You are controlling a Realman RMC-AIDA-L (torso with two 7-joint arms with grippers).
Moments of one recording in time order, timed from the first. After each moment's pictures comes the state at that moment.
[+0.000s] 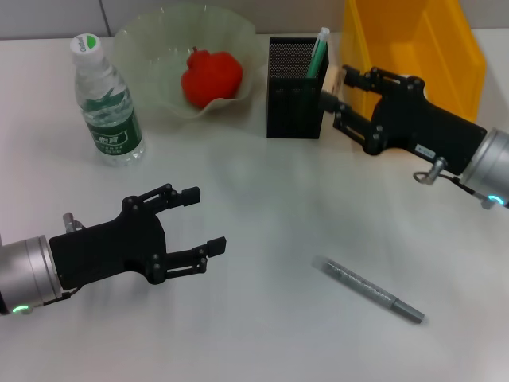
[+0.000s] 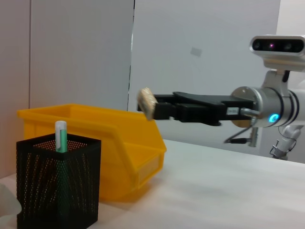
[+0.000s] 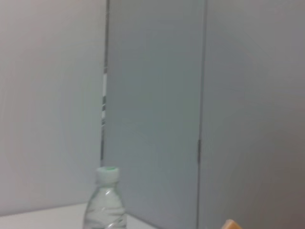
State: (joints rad) left arm -0.52 -2.06 0.05 0.25 2.47 1.63 -0.74; right arm 0.51 2.09 -1.08 -0.31 -1.15 -1.33 0.69
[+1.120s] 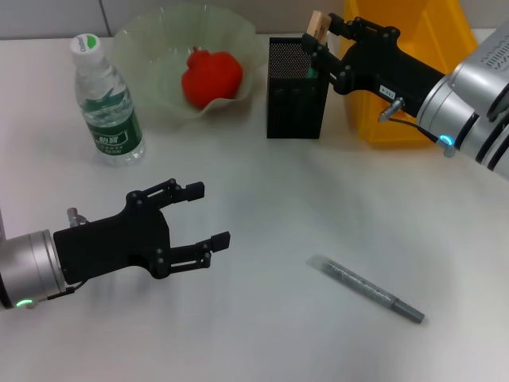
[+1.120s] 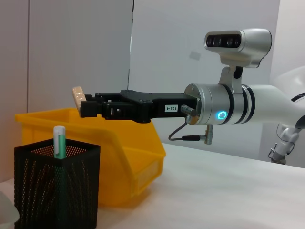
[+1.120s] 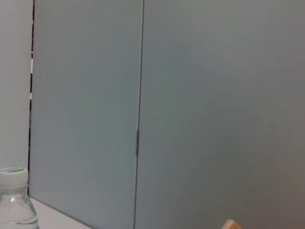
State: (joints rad) left arm -0.53 -2.07 0.05 0.25 2.47 1.63 -0.75; right arm 0.73 2.09 -1.08 -0.13 -0.95 -1.09 0.58
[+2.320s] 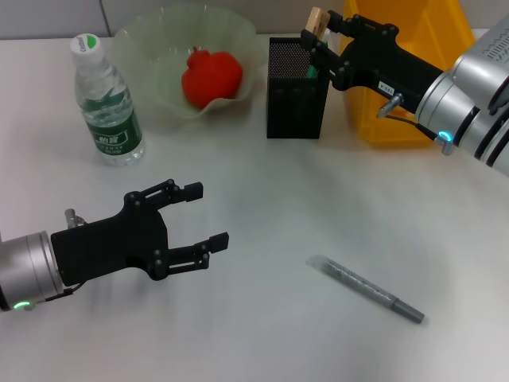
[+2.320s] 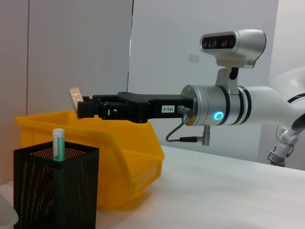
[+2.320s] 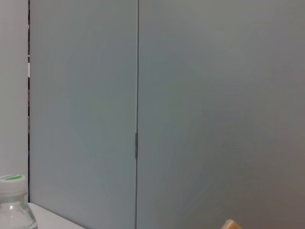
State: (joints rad) left arm -0.52 -2.06 0.05 0.25 2.46 1.65 -0.75; right arm 0.73 2.09 -1.08 -0.14 -0.95 -1.08 0.61
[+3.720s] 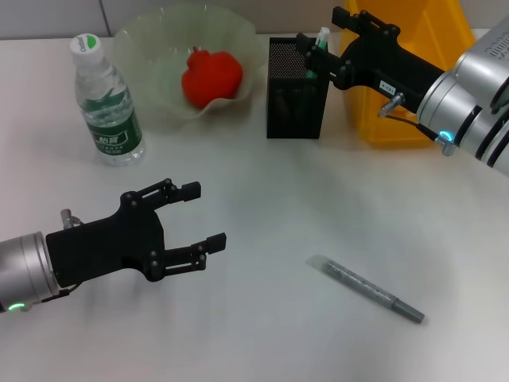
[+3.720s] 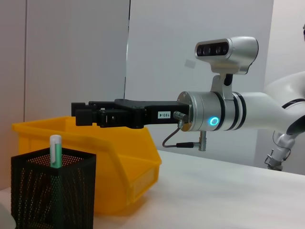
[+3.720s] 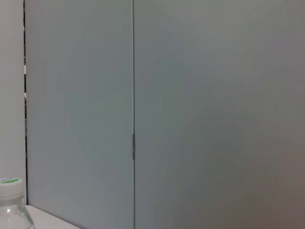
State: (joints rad) left arm -0.52 -2.06 0.05 0.26 2.46 1.67 -0.74; right arm 0.73 2.09 -1.08 -0.14 -0.95 -1.08 0.63
